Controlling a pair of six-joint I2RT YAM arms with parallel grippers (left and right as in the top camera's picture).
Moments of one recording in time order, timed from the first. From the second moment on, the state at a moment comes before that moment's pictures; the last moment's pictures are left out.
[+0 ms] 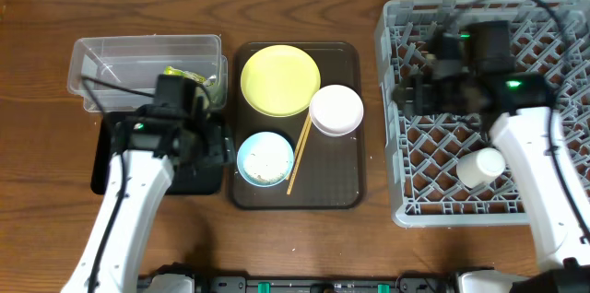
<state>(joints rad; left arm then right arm) -0.07 1.27 1.01 -1.05 0.11 -0.29 0.16 1.48 1.31 -0.87 -0.32 0.06</state>
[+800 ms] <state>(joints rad) -0.03 1.22 1.01 -1.05 0.10 -0.31 0.46 1.93 1.31 -0.59 0.04 0.19</state>
